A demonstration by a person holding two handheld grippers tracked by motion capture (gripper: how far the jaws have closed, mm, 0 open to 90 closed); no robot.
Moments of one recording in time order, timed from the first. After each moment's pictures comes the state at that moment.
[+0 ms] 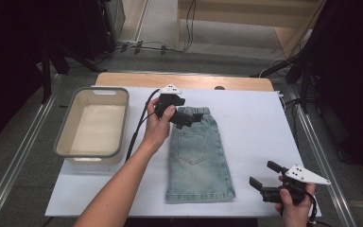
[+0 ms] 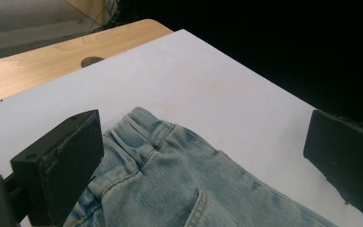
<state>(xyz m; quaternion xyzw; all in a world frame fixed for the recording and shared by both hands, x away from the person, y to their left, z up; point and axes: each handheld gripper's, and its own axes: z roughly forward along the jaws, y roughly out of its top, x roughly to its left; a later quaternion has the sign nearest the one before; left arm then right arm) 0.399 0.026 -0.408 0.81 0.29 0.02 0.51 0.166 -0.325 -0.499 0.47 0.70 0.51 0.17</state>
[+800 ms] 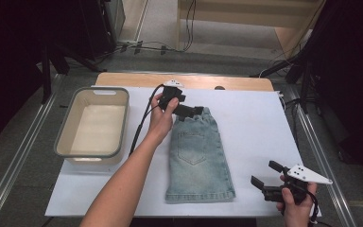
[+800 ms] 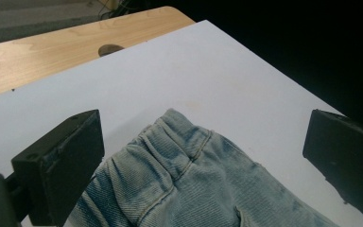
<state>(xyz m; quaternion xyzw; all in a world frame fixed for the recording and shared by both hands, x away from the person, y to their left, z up) 0.436 0.018 -0.430 0.81 0.32 0.01 0.49 0.167 -0.330 -0.500 0.48 0.70 0.51 0.17</state>
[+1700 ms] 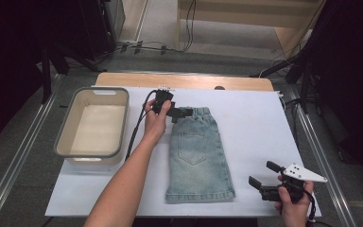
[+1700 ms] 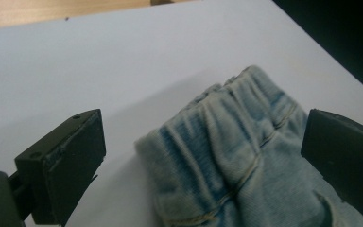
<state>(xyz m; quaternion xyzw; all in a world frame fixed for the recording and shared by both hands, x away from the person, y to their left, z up) 0.460 0.043 -0.478 0.80 0.41 0.00 0.45 0.172 -0.327 -0.507 0.48 0.71 0.50 0.17</state>
